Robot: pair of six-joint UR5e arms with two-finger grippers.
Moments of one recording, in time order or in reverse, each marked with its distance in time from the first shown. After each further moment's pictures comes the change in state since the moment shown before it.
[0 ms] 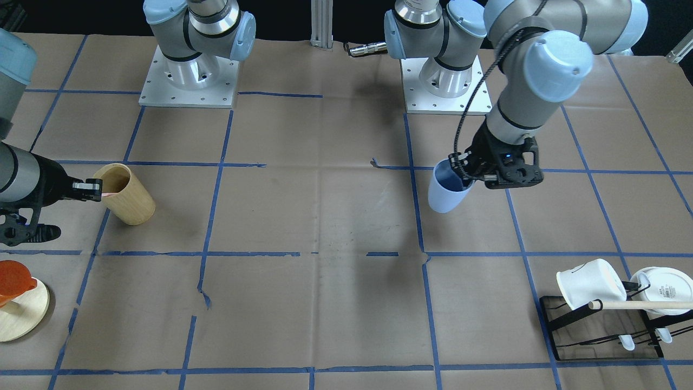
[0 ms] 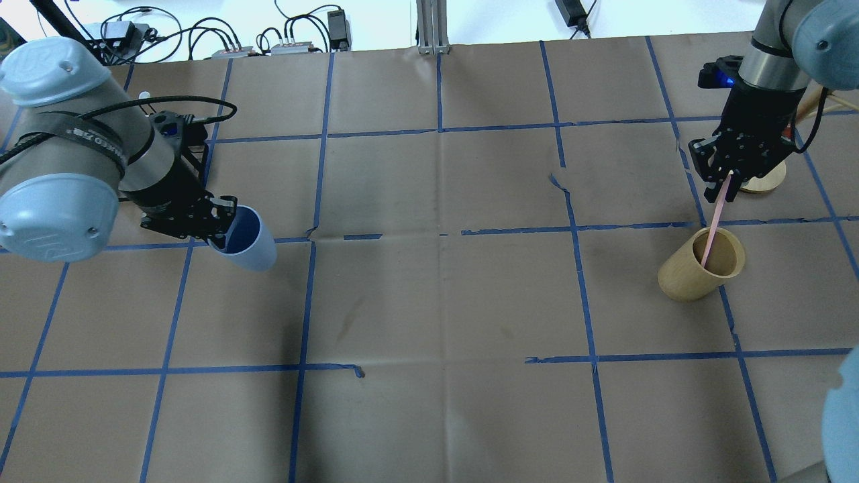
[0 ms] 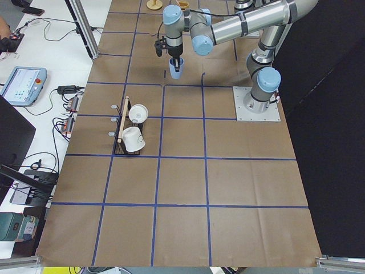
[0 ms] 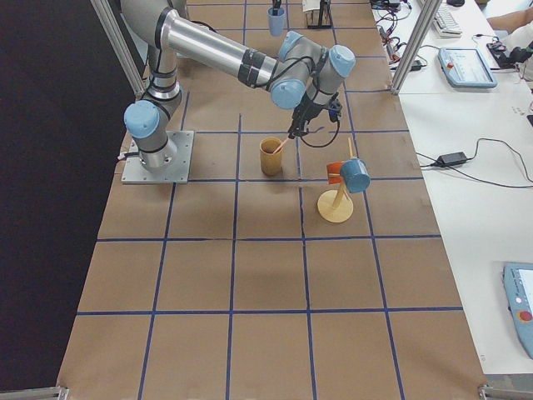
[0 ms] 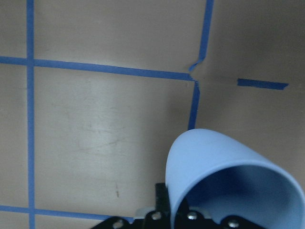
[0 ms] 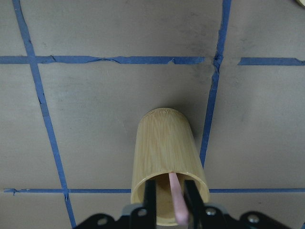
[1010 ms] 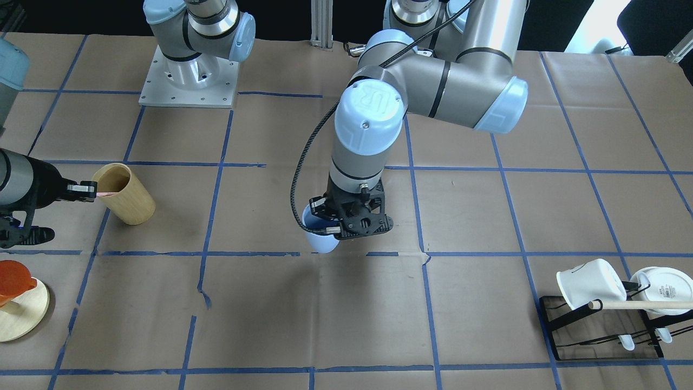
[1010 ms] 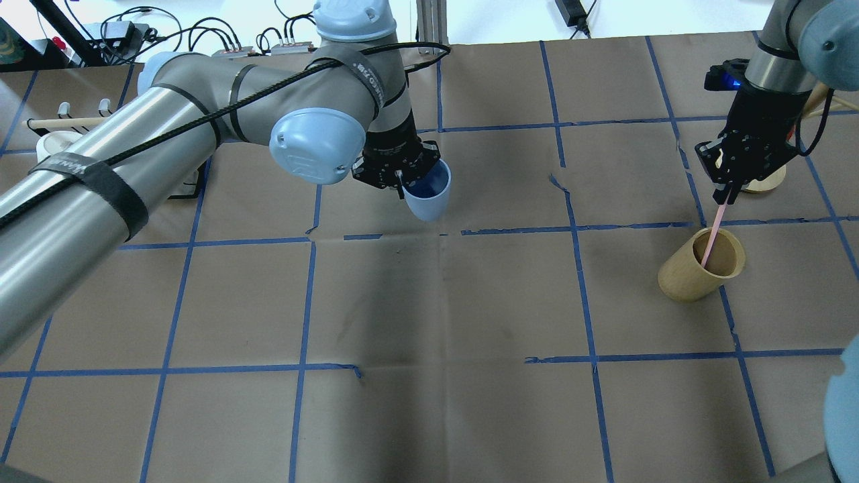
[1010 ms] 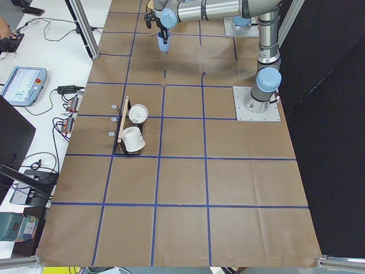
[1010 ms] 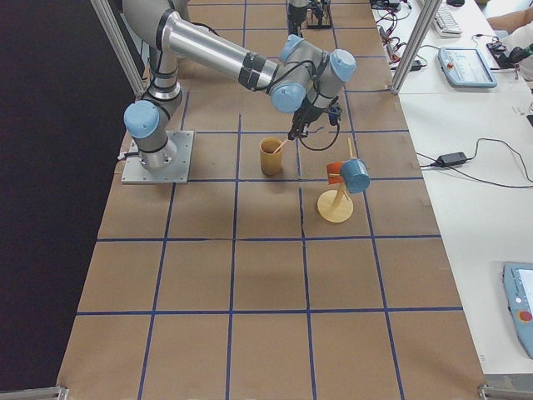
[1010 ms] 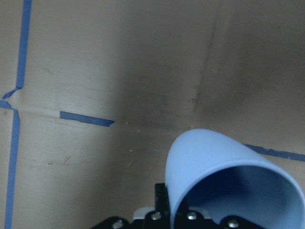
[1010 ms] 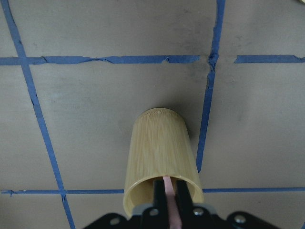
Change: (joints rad) left arm -0.374 -0.355 0.362 0.027 -0.063 -0.459; right arm -0.022 0.012 -0.002 0.005 -0.001 0.000
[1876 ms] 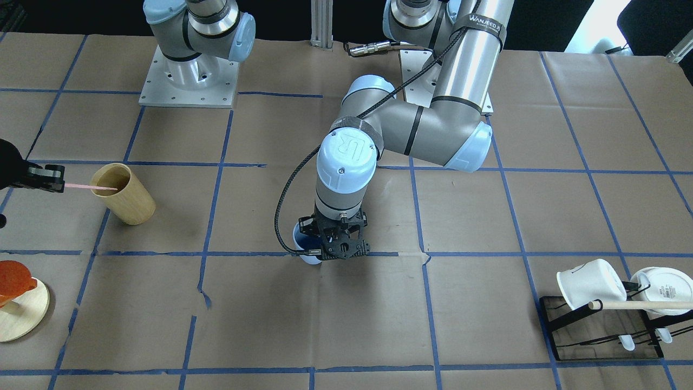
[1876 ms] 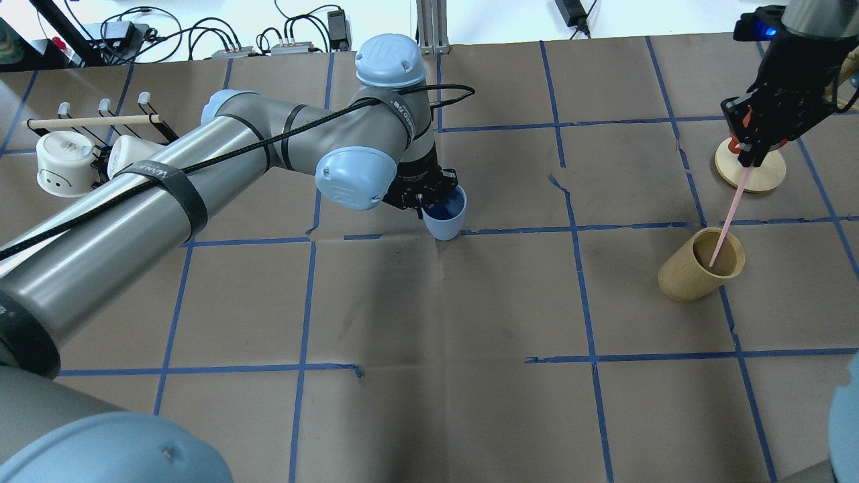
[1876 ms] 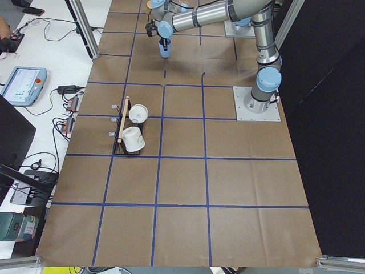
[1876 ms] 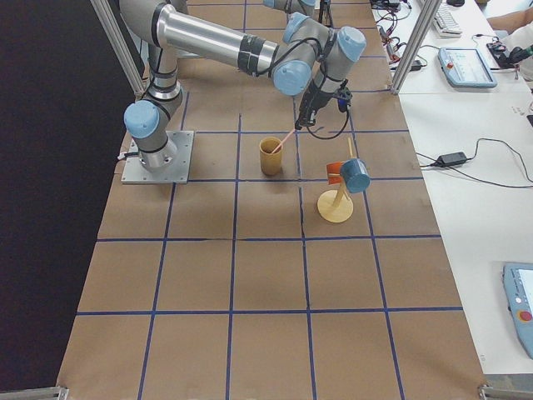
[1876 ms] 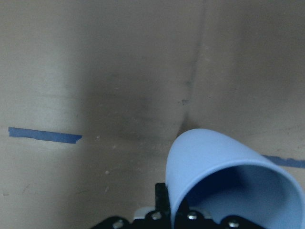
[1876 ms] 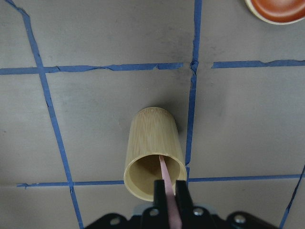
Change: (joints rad) left arm -0.018 -0.092 -0.053 0.123 -0.004 0.036; right arm 0.000 -0.020 -0.203 0.153 0.009 0.013
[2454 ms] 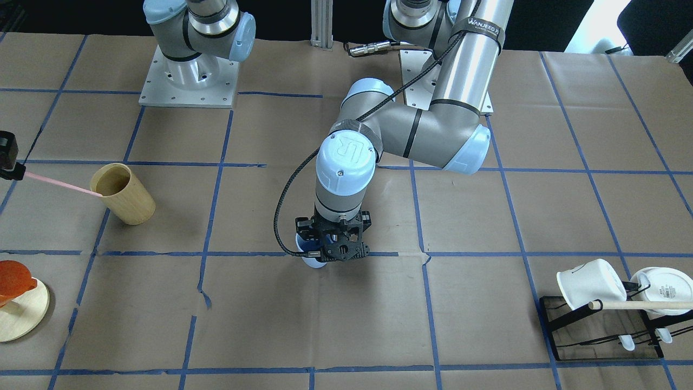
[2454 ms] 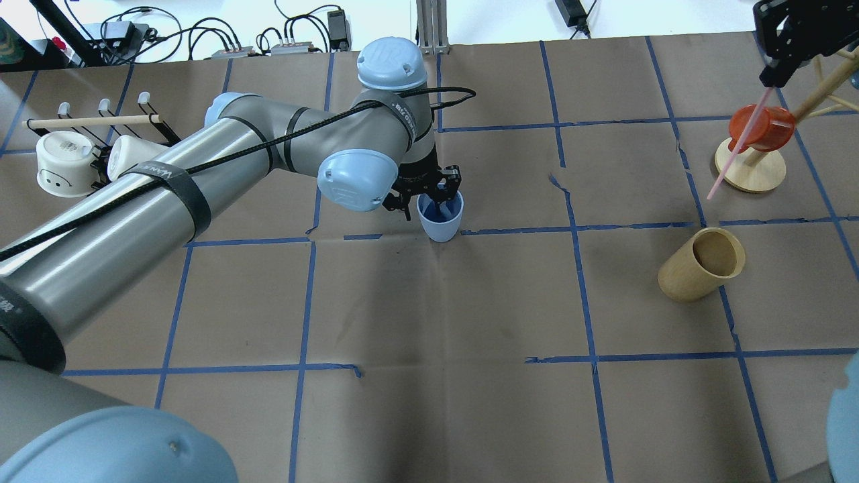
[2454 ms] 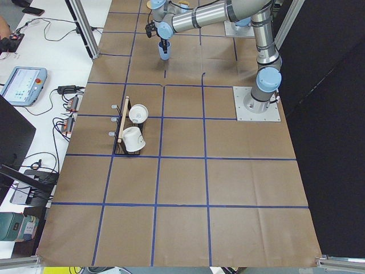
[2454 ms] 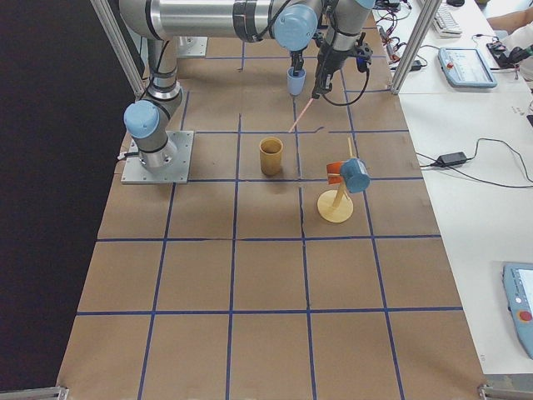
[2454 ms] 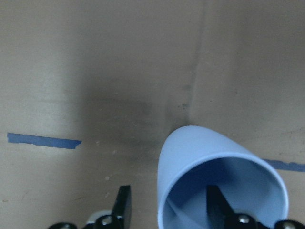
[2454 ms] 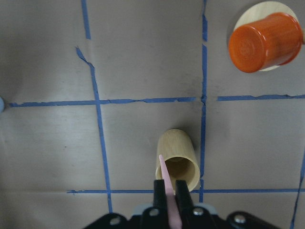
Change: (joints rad) left arm 0.001 -0.001 0.004 0.009 0.005 0.008; right arm 0.010 -0.001 -0.240 0.106 0.149 0.000
